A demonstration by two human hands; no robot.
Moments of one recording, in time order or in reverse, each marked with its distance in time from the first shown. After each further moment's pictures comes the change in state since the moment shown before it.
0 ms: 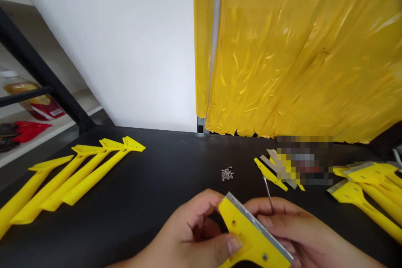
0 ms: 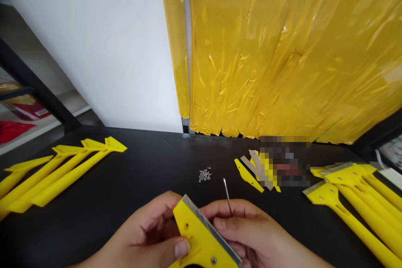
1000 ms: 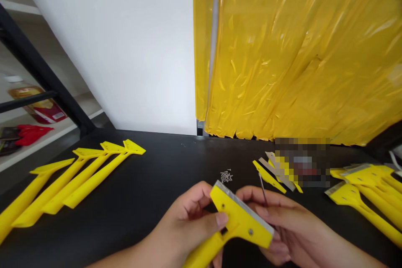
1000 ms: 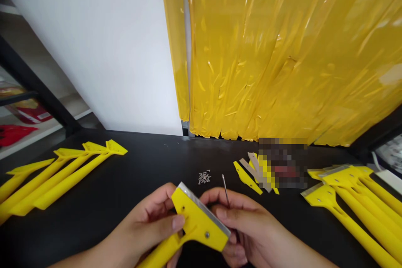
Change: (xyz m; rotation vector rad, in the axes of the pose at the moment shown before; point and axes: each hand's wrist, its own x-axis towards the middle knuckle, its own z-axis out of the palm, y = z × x) left_hand 0.006 0.006 -0.002 -0.099 0.016 -0.002; right_hand 0.014 -0.001 -0.015 -0.074 -0.143 -0.112
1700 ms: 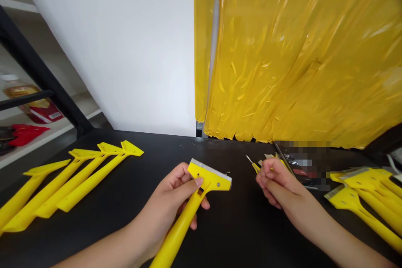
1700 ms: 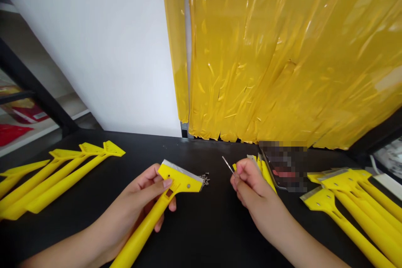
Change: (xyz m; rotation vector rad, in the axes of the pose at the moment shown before) left_hand 0.011 0.031 -0.018 0.092 0.267 0.113; right_hand 0.024 -0.011 -0.048 -0.606 0.486 -0.426
